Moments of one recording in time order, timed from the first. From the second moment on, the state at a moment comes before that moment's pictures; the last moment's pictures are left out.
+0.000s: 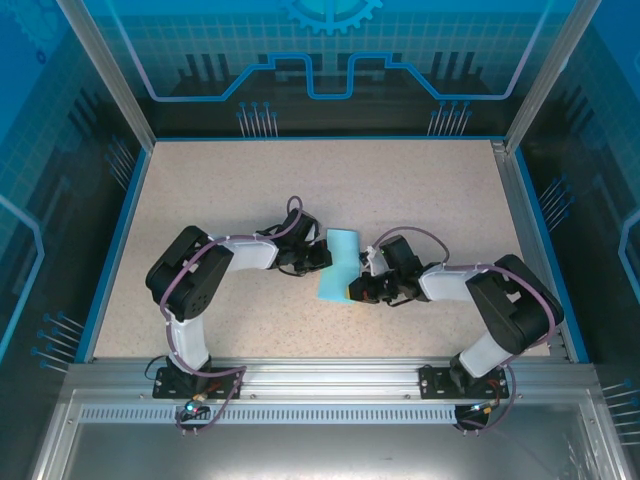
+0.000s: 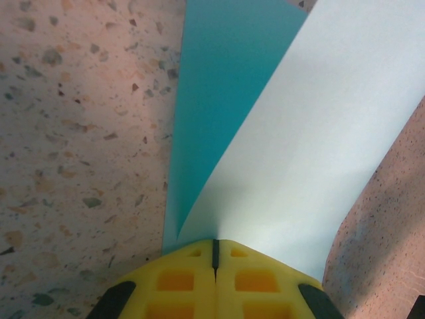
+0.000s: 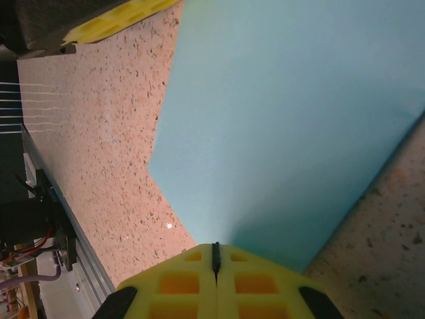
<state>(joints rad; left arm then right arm) -0.56 1.88 0.97 -0.06 0.35 -0.81 0.53 1.58 0.55 0.06 -0.65 0.61</state>
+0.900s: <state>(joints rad) -0.56 1.89 0.99 -0.06 0.36 -0.81 0.37 1.75 0.81 0.01 -0.69 0.61</state>
